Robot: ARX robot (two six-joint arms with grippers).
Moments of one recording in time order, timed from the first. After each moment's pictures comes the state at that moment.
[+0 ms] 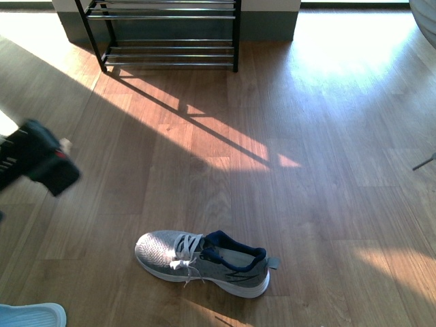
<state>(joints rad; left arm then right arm) -0.35 1.62 0.35 0.54 -0.29 -0.88 -0.36 0.92 0.32 0.29 -0.47 0.38</state>
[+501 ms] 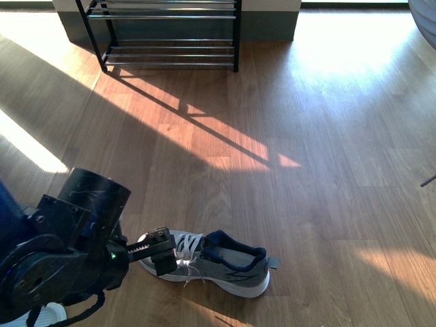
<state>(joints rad) -0.38 2.46 0.78 0.54 0.03 -0.64 -0.36 0.92 0.32 0.29 -0.47 0.38</state>
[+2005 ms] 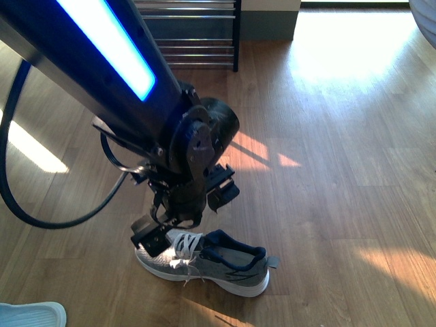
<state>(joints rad) -0.54 2.55 1.43 -0.22 -0.07 -1.21 -0.36 0.92 0.32 0.29 -0.47 0.38</state>
